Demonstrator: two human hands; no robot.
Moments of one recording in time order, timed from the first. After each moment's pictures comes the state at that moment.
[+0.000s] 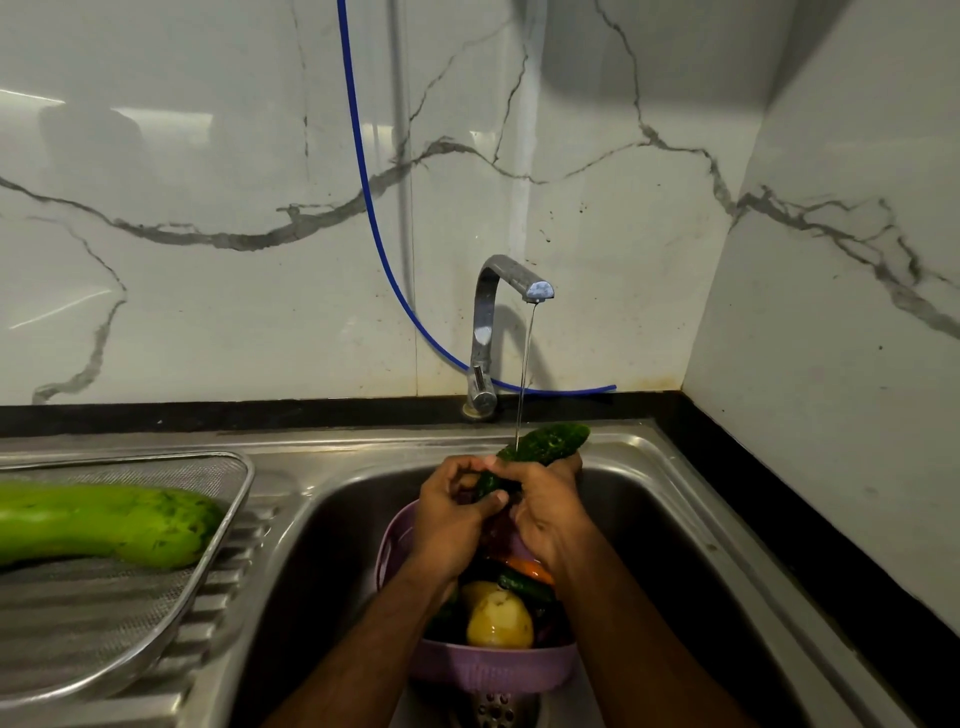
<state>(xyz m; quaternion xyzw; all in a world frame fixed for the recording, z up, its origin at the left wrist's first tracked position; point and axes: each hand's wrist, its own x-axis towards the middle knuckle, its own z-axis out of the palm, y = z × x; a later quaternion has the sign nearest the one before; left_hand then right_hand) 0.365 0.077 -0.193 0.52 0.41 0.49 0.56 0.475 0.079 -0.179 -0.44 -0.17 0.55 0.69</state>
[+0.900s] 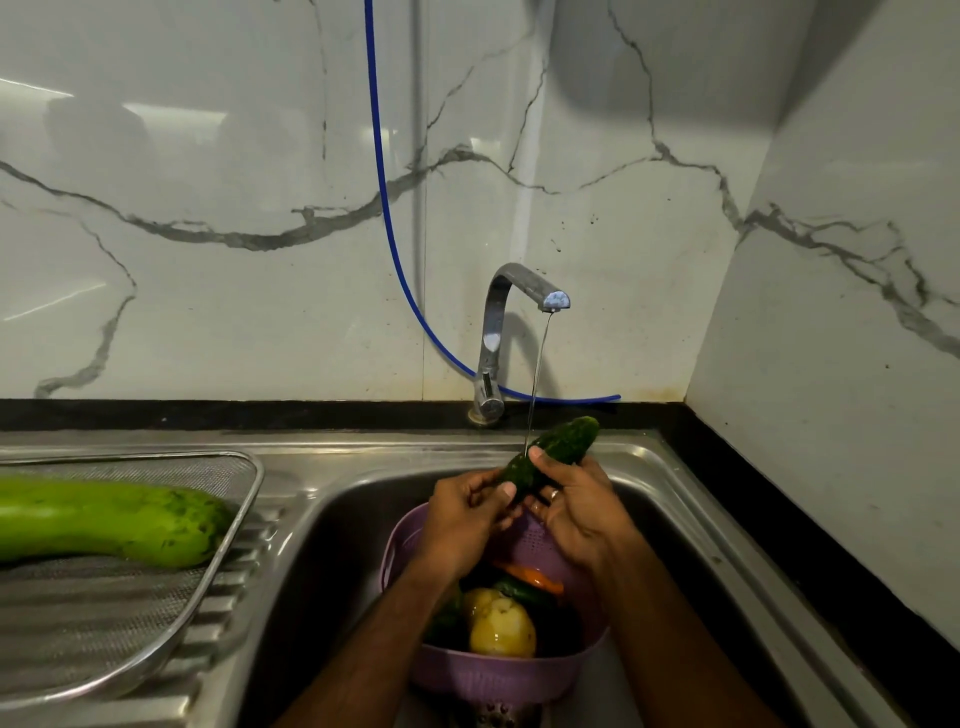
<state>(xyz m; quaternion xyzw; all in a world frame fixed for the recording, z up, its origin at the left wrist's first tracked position) 0.366 0.091 -0.200 0.53 0.37 0.45 0.61 0.505 0.076 -0.177 -0.42 -0.17 0.57 0.69</state>
